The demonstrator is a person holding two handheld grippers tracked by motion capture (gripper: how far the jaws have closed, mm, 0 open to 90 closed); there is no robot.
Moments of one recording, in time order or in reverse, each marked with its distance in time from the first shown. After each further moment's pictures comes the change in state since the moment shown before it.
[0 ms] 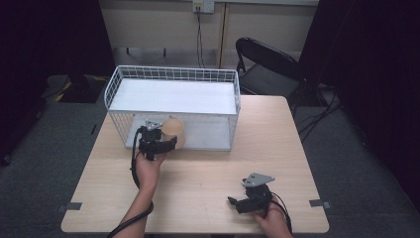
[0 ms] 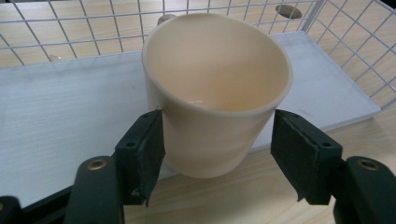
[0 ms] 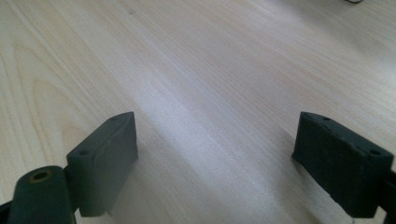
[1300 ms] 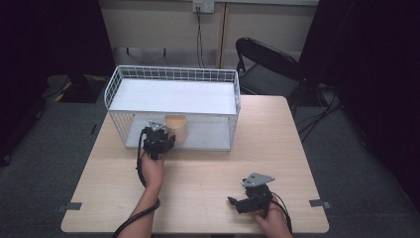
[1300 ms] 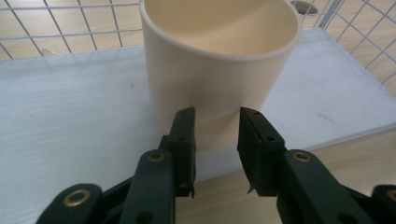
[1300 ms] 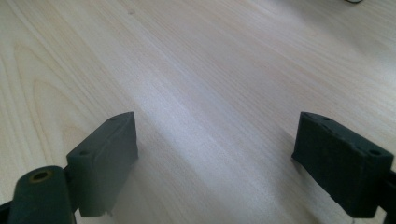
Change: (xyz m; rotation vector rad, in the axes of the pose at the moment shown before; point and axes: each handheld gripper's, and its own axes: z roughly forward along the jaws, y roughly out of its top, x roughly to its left) left arm 0.001 -0.007 0.022 0.002 0.023 -0.008; right arm 0.000 0.000 0.000 0.000 0.000 0.000
